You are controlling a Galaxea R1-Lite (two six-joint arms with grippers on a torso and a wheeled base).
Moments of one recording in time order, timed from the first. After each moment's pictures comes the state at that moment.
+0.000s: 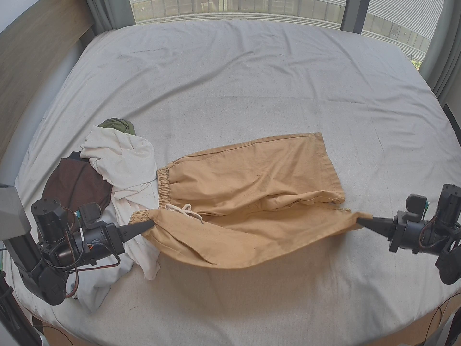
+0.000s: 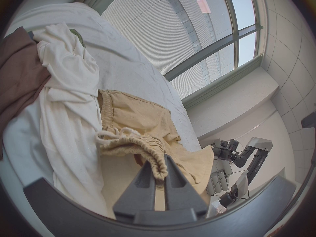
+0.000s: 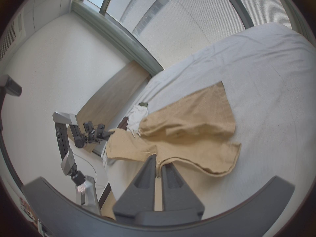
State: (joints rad) left arm -0.10 1.95 -0.23 -1.55 -0.75 -0.55; right arm 0.02 1.72 -0.21 -1.27 0.84 0.24
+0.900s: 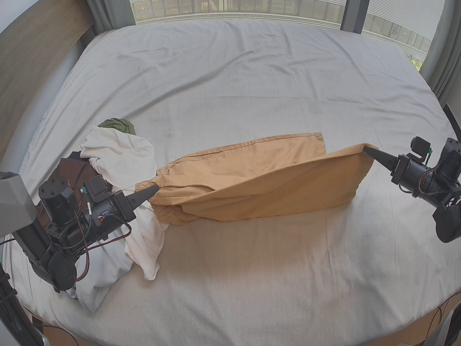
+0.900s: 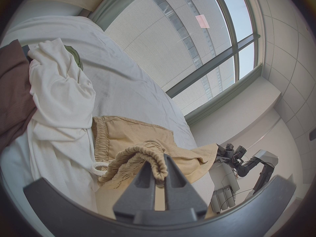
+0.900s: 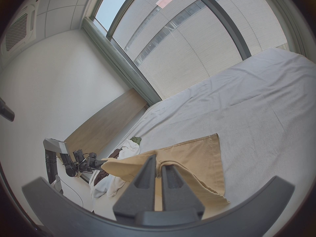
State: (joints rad) left arm -0.17 1.97 -0.41 -1.55 -0.56 -0.65; right arm -0.02 1.78 -0.59 -1.30 0.76 0.42
